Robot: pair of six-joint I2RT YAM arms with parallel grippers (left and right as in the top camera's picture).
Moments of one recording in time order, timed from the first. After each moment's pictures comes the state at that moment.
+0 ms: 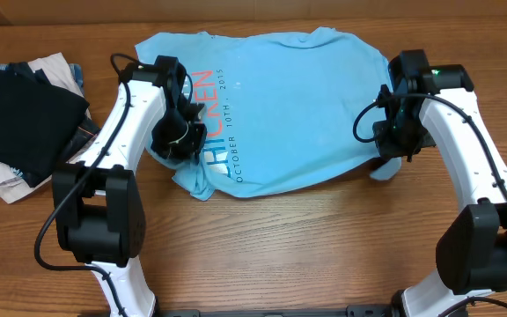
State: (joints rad) left arm -0.14 2.00 1.62 -1.30 0.24 0.03; right arm 0.06 1.79 1.54 -1.34 0.11 -0.07
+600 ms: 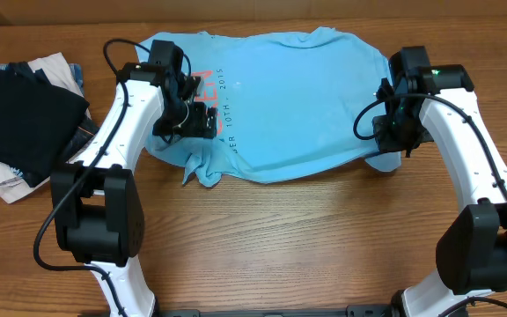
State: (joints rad) left arm -0.14 2.00 1.62 -1.06 0.21 -0.03; right arm 0.06 1.79 1.54 -1.28 0.12 -0.06
